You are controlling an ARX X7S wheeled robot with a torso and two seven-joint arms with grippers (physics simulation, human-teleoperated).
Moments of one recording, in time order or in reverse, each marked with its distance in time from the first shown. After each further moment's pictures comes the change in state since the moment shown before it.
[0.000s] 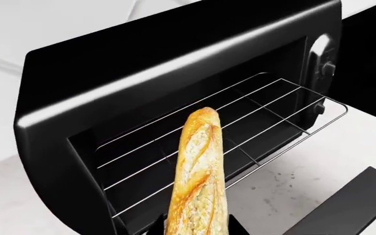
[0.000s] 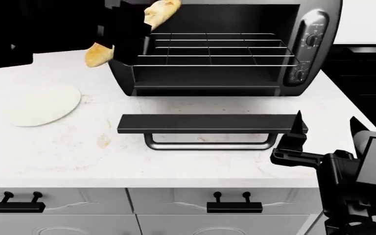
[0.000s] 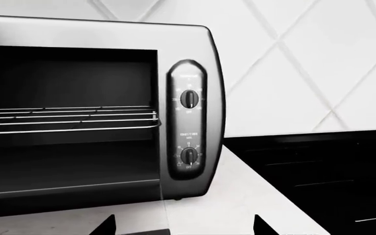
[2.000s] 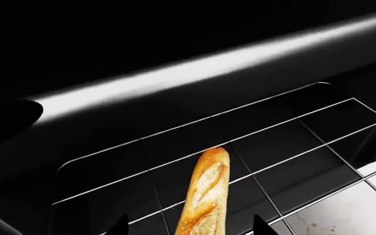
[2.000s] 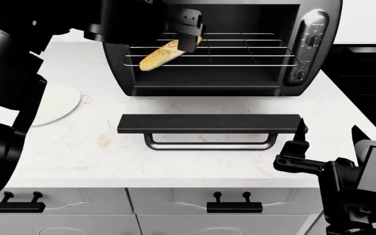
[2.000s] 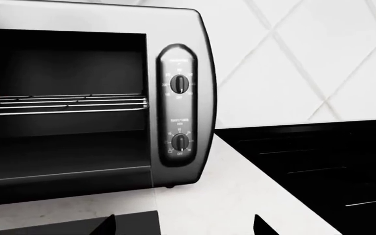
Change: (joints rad) left arm -0.066 0.349 0.314 -0.596 0.525 0.335 0.416; right arm -0.081 0.041 0.000 0.047 0.037 -0.112 0.040
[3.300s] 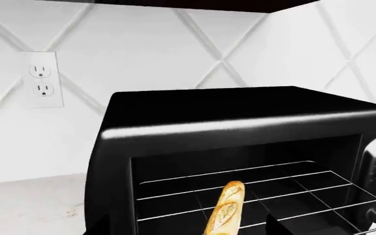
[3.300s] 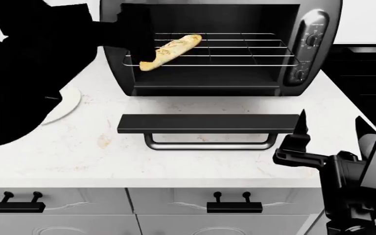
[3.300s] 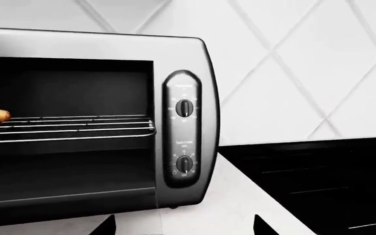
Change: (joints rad) left arm 0.416 -0.438 -0.391 1.048 -0.379 0.169 -0.646; right arm 0.040 0.031 -0.031 -0.029 0.034 -0.001 0.058
